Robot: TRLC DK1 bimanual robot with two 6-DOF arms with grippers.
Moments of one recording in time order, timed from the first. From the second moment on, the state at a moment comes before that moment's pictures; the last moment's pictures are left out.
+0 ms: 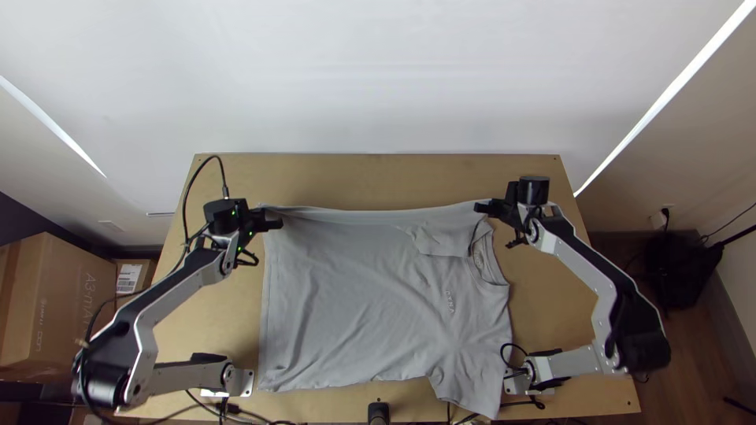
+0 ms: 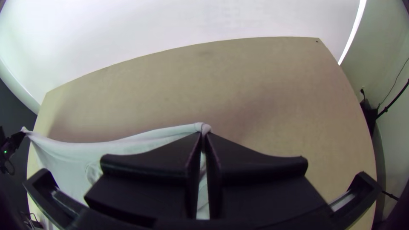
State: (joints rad) left arm -0.07 1.42 0.75 0.18 -0.06 -0.15; right arm 0.12 1.57 0.99 -0.14 -0.04 0.21
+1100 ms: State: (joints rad) left arm -0.03 2.09 1.55 -0.07 -0.03 -0.16; right arm 0.07 2.28 1.93 -0.45 -0.13 0.25
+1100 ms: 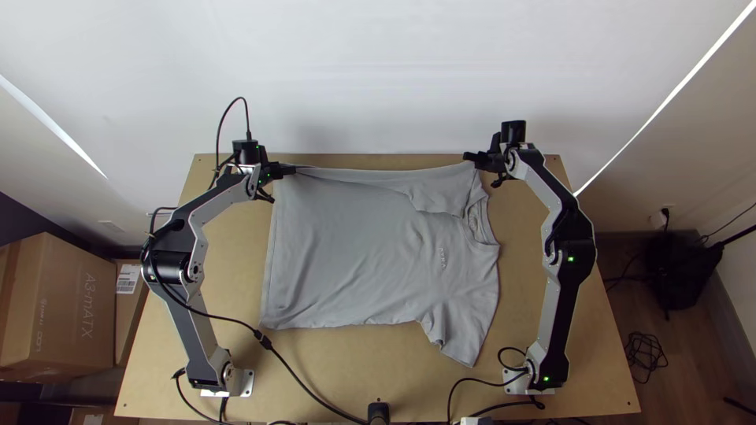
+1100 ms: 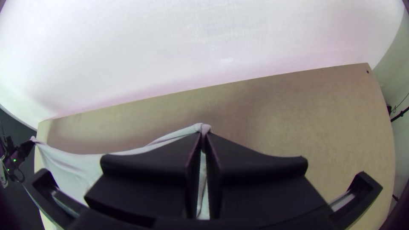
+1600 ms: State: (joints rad) left arm 0.00 2.05 1.53 -0.20 0.01 -0.18; right arm 0.07 2.28 2.02 -0.68 -0.16 0.26
